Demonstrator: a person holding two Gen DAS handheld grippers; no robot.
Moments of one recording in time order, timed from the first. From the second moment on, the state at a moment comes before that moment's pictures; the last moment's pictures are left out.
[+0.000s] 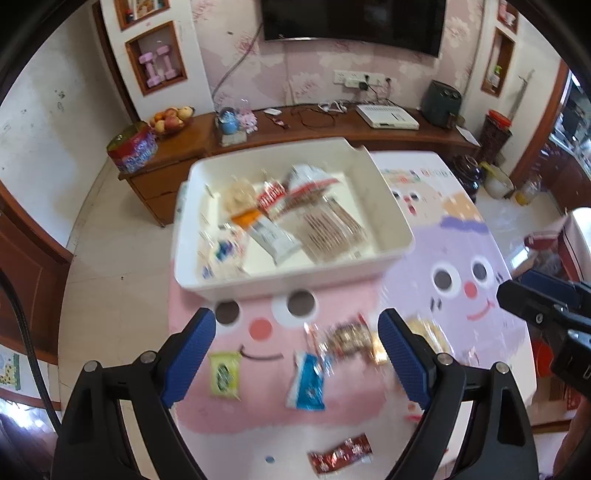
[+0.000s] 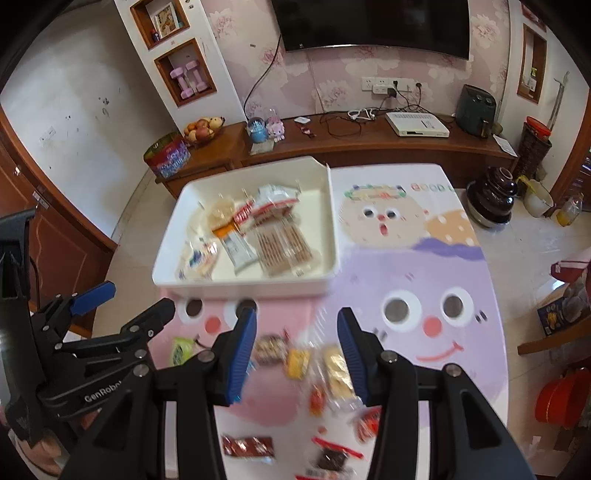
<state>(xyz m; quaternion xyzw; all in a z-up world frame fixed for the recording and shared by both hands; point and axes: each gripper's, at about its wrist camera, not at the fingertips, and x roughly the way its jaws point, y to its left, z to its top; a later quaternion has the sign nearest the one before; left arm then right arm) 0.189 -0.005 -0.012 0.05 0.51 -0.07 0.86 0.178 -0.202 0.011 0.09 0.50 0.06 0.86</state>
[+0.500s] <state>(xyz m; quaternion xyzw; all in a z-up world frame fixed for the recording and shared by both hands) 0.096 -0.033 -0.119 0.13 0.58 -0.15 0.79 0.089 -0.237 -0.076 0.10 0.58 0.04 0.81</state>
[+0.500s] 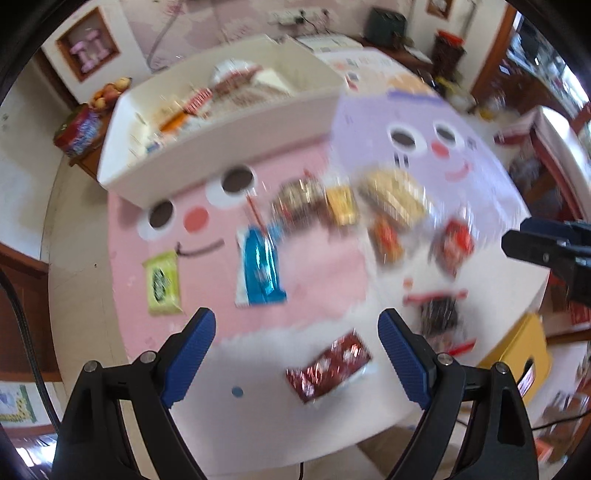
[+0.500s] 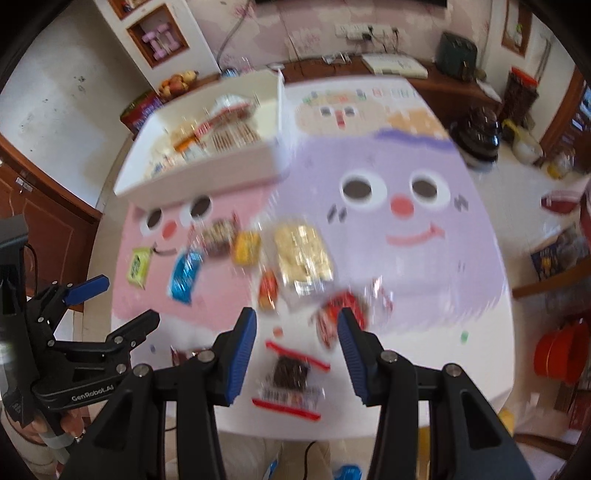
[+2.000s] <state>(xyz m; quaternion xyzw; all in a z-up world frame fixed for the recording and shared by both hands) 0.072 -0.048 -0.216 0.12 0.66 -0.16 0.72 0.085 -0.168 -0.200 0.10 0.66 -0.04 0.75</state>
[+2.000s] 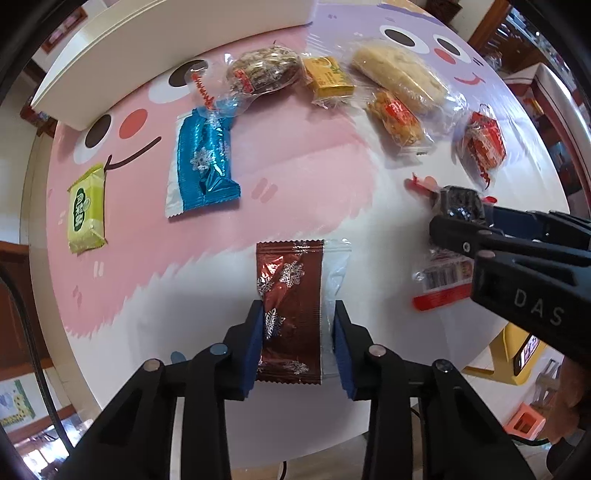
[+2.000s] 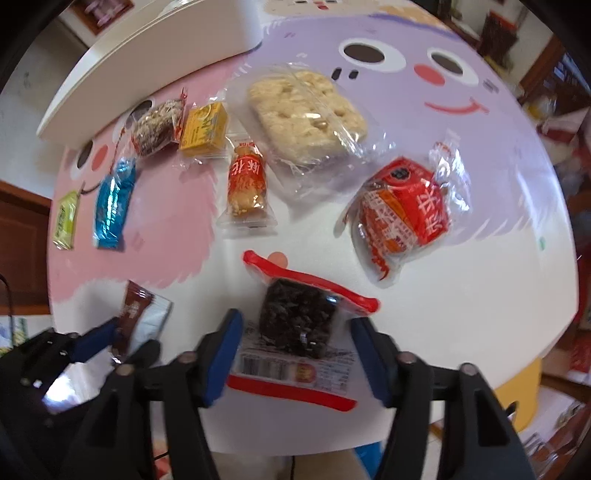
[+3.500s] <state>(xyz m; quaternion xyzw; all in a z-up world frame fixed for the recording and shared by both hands) 0.294 0.059 0.039 0.00 0.47 -0.09 0.88 0.243 -0.134 0.051 0.11 0.42 0.06 0.90</state>
